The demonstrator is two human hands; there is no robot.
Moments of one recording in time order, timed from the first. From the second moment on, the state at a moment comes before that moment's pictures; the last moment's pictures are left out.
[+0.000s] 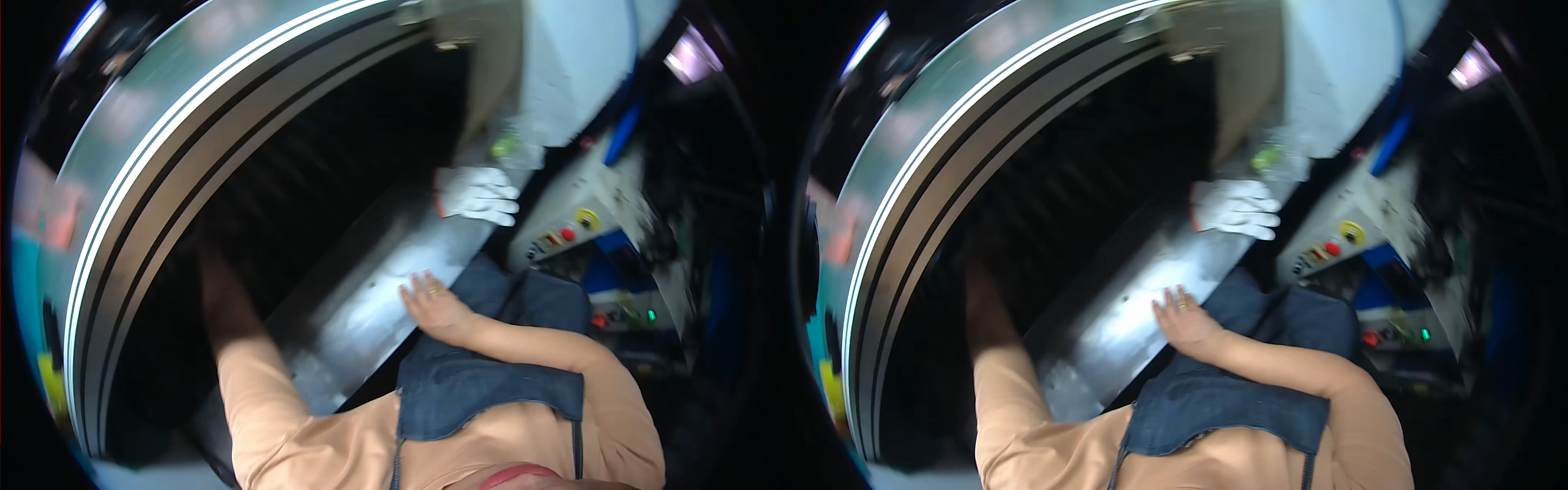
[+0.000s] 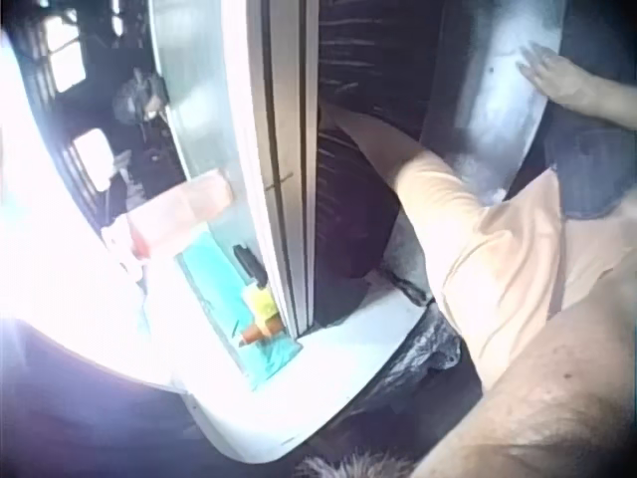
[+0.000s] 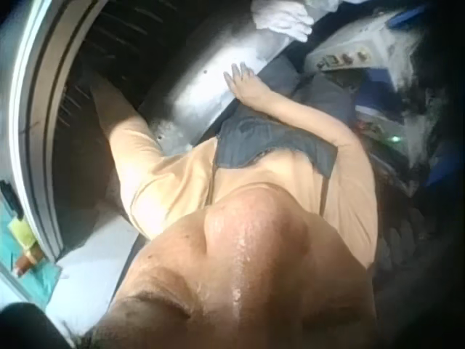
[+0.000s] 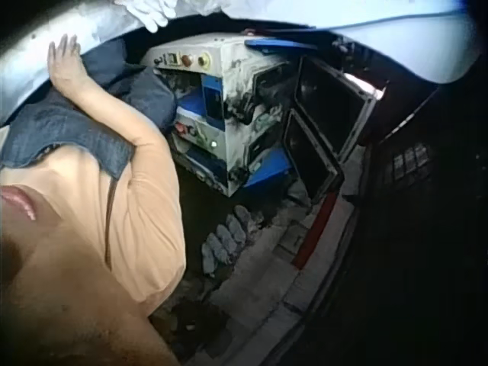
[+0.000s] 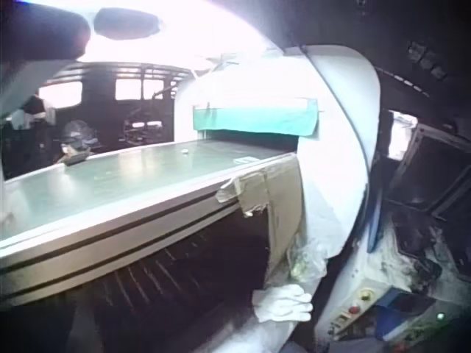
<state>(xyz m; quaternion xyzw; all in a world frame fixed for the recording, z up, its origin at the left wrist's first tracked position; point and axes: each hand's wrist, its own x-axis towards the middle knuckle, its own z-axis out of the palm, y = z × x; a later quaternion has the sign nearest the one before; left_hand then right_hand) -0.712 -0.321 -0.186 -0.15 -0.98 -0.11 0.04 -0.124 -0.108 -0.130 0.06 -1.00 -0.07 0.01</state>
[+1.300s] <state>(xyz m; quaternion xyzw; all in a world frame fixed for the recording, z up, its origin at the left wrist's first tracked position) 0.003 -0.017 0.139 -0.99 -0.06 0.12 -0.08 0.272 -0.049 -0.058 -0.17 -0.23 0.93 0.22</state>
